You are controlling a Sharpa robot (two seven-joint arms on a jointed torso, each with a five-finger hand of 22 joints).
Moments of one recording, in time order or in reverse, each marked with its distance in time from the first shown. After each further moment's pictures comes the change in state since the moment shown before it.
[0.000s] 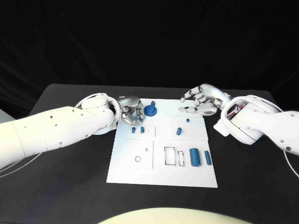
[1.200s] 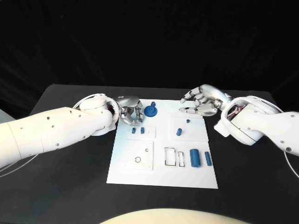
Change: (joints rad) left arm 0.004 -0.023 0.001 0.030 -0.008 -0.016 -0.001; left_hand 0.000 0.000 -0.006 0.006 0.001 -0.003 -0.004 -0.003 -0.001 -0.007 0.000 0.011 0.001 0.000 0.000 -0.004 -0.007 0.000 -0.011 0.004 -0.008 -0.011; right arm 0.000 0.001 0.000 -0.003 0.000 -0.001 0.001; right_hand 0.000 0.000 -0.003 0.003 0.000 0.000 0.000 0.000 0.001 0.000 0.000 0.000 0.000 0.000 0.000 0.000 -0.001 0.000 0.000 0.000 0.000 0.000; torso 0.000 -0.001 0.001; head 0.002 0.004
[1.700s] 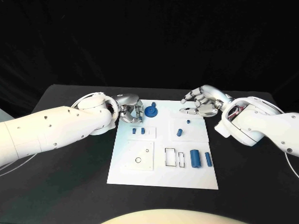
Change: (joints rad) left arm 0.007 -0.016 0.007 0.018 0.000 -0.019 0.000; left_hand 0.000 0.000 -0.003 0.003 0.001 -0.004 0.004 0.004 -0.001 -0.001 0.001 0.002 0.001 -0.003 0.000 -0.002 0.000 0.000 -0.004 -0.004 -0.004 -0.002; right arm 0.000 -0.001 0.000 0.000 0.000 0.000 0.001; right_hand 0.000 0.000 0.000 0.000 0.000 0.000 0.000 0.000 0.000 0.000 0.000 0.000 0.000 0.000 0.000 0.000 0.000 0.000 0.000 0.000 0.000 -0.001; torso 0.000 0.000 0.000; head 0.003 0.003
